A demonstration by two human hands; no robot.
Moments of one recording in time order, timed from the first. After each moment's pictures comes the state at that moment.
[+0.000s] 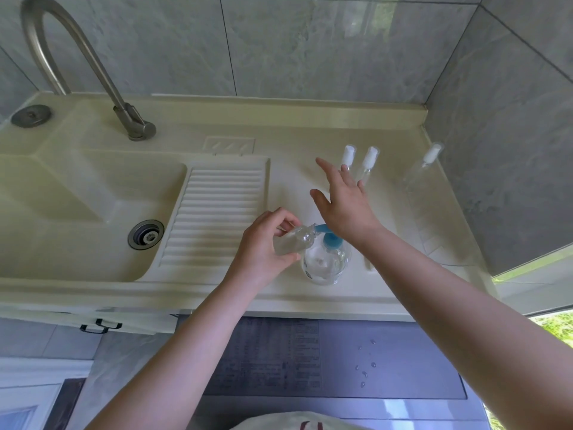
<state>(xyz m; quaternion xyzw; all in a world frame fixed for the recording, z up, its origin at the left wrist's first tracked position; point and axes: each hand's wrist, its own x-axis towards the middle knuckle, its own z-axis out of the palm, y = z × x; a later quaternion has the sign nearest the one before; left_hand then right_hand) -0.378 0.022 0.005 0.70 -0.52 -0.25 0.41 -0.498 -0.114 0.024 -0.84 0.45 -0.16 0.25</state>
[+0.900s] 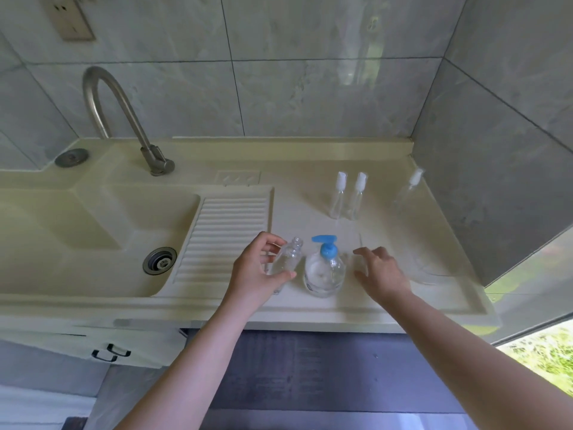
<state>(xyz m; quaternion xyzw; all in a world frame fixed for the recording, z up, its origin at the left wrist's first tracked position) -0.389 0.059 0.015 0.72 -0.41 -0.28 0.49 -0.600 -0.097 -0.057 -0.81 0.55 -0.02 0.18</state>
